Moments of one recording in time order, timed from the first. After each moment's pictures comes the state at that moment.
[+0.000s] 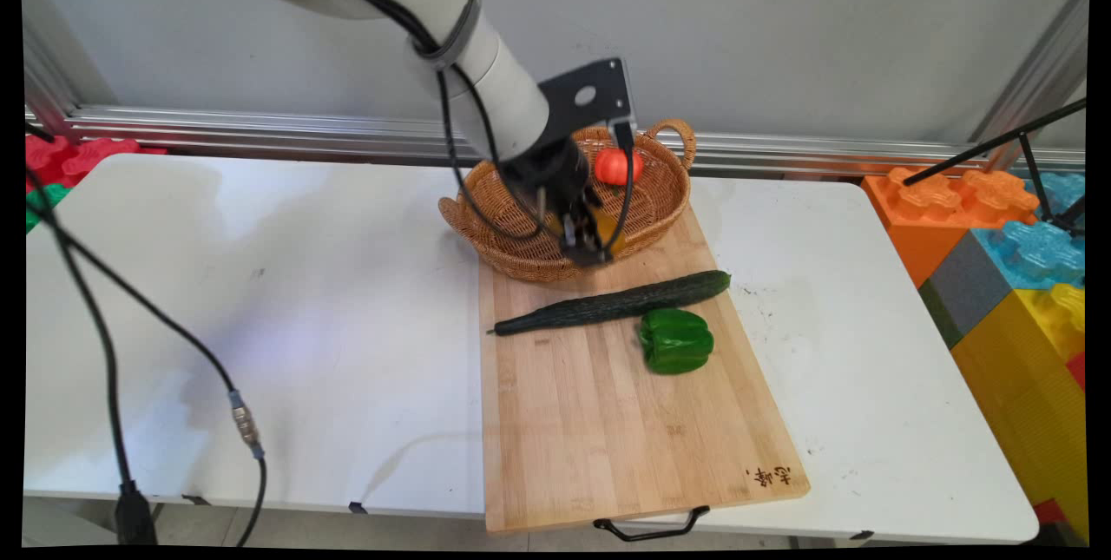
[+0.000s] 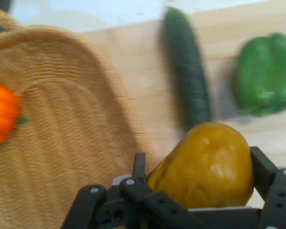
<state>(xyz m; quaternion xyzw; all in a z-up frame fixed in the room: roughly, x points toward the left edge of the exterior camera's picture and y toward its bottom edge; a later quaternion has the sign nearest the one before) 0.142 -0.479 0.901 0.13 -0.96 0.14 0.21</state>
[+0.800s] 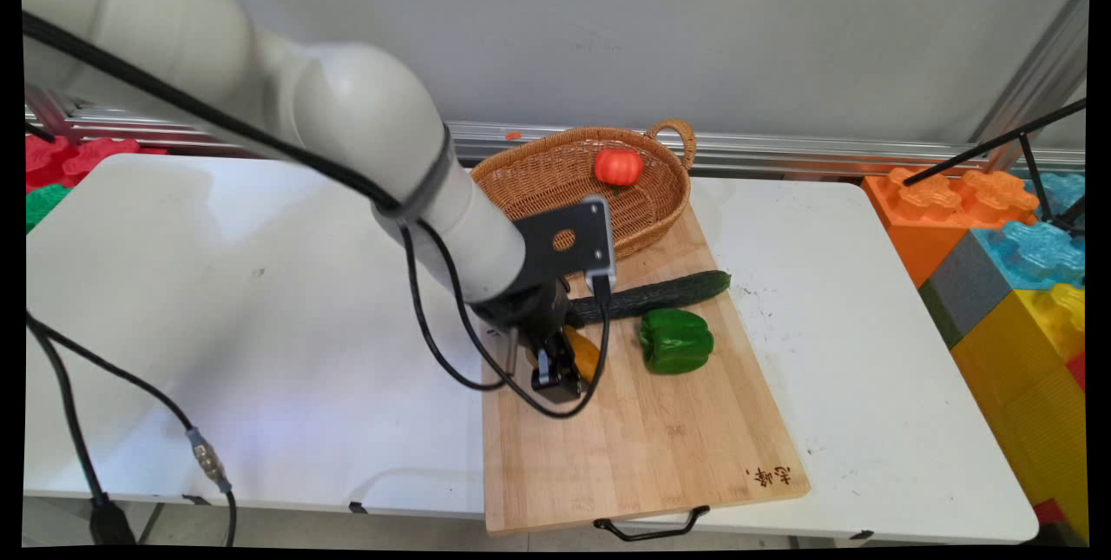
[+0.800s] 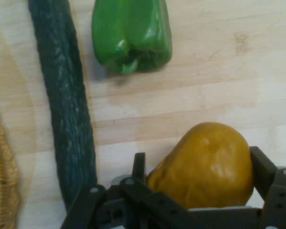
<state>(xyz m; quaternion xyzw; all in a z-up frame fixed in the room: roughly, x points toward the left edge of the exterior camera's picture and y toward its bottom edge) 0.133 -0.388 0.837 0.13 -0.97 0.08 0.19</state>
